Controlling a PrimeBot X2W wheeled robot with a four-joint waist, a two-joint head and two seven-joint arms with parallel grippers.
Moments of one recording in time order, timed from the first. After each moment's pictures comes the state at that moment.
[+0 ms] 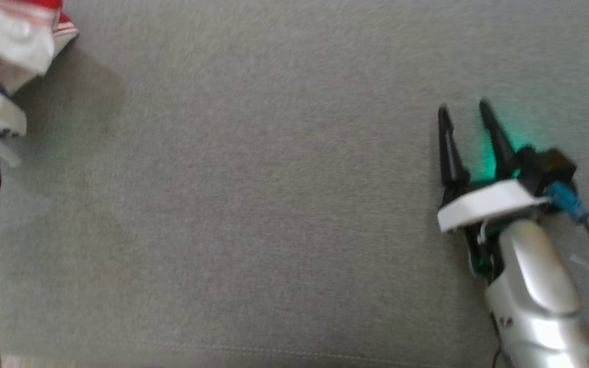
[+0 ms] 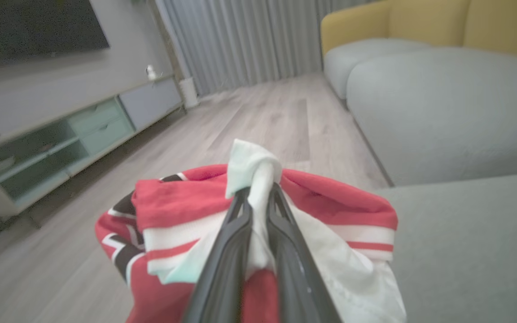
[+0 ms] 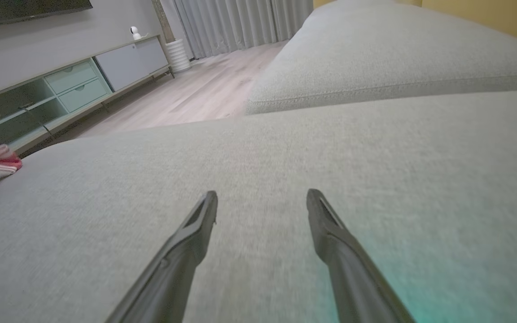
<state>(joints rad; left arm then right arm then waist) -0.87 0.40 -0.10 0.86 -0.24 -0.13 -0.25 -0.45 -0.05 0.10 0.51 0.16 0.13 -0.27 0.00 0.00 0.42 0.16</state>
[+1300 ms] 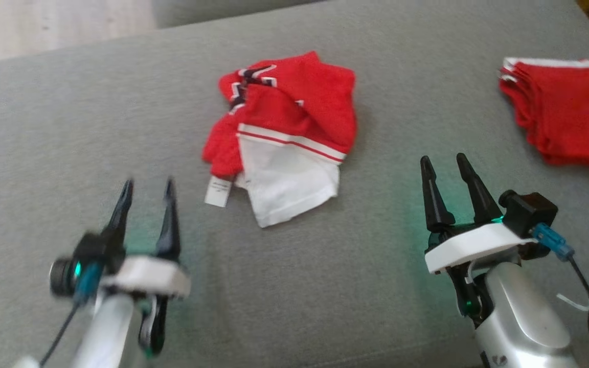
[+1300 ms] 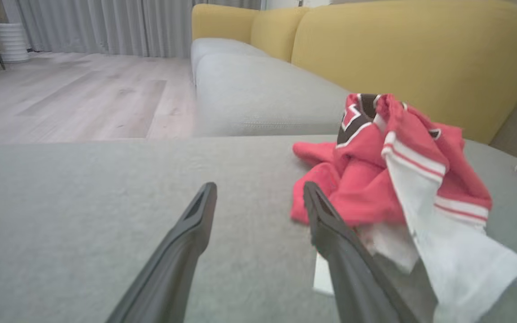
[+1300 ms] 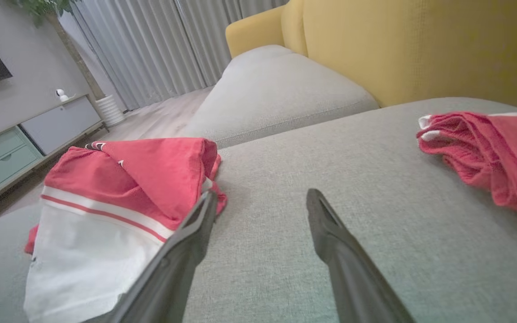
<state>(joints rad) -0.29 0.11 -0.21 0.49 -0.29 -0.01 -0.25 -0.31 -0.05 0.19 0.50 0.32 0.13 -0.26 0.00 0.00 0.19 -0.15</state>
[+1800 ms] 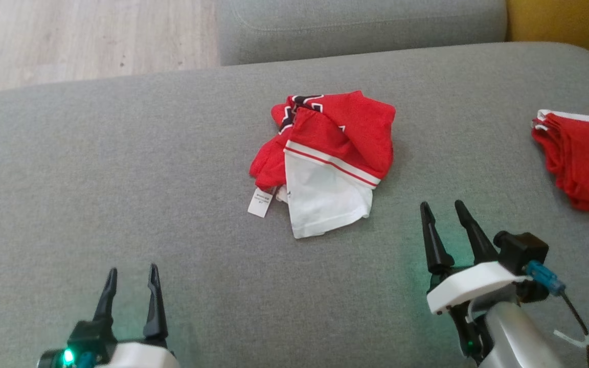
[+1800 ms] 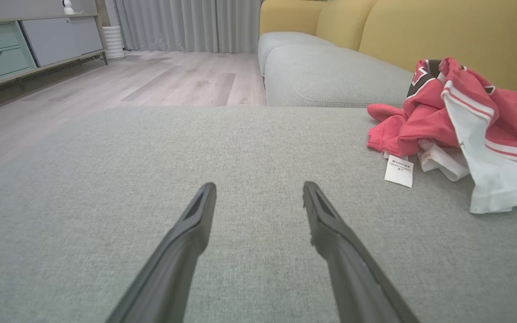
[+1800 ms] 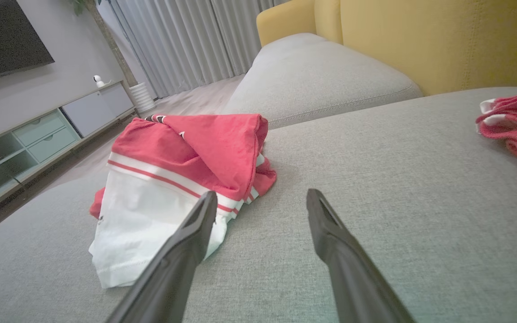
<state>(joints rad) 0.02 0.06 -0.05 0.37 -0.15 -0.02 -0.25 -0.21 -0.05 0.18 0.55 0.32 0.13 -0.26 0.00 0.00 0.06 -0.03</state>
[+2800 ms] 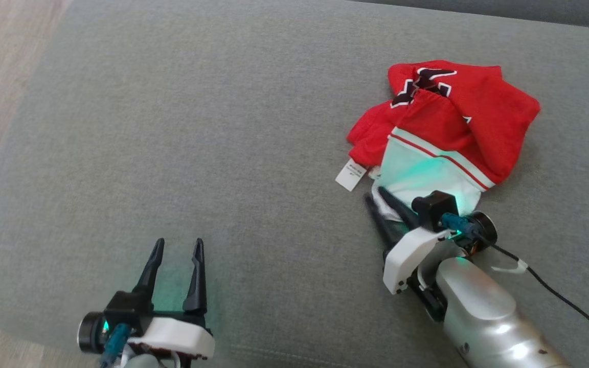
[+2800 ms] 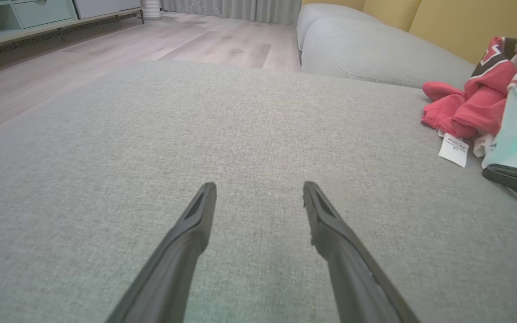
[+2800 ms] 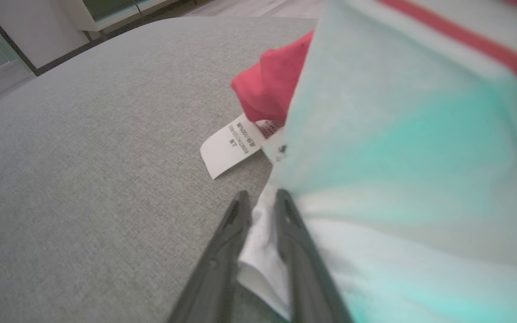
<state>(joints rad) -0.07 0.05 -0.20 0.38 -0.21 -0.04 -0.25 -0.53 -0.05 0.53 0.94 0.26 0.13 -0.24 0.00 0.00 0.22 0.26</state>
